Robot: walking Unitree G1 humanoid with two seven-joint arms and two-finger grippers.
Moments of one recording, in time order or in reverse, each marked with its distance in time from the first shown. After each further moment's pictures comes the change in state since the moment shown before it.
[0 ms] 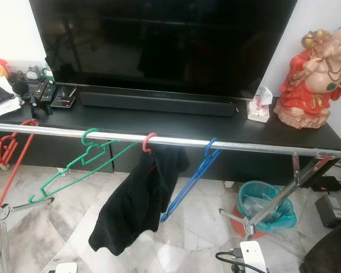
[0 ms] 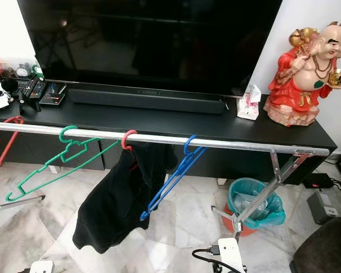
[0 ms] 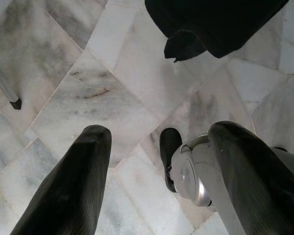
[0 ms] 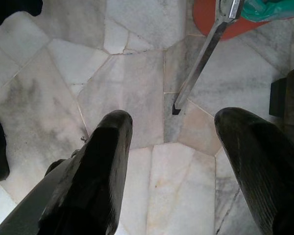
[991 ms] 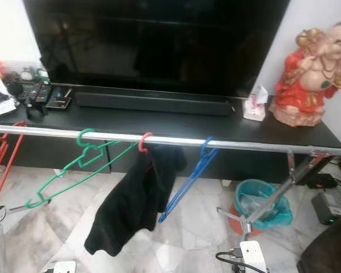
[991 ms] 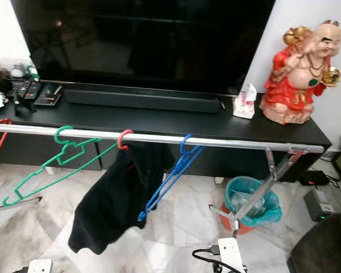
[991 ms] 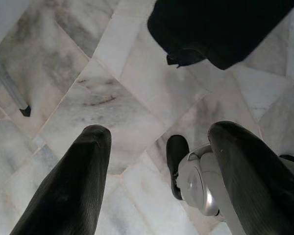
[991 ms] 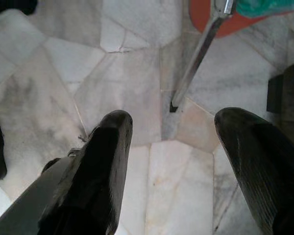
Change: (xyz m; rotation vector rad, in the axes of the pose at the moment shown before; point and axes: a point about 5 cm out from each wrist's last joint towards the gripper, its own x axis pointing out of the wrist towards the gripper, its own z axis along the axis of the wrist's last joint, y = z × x) left arm 0.000 0.002 0.003 0.005 -0.027 0.037; right arm 0.000 0.000 0.000 -0.006 0.002 0.000
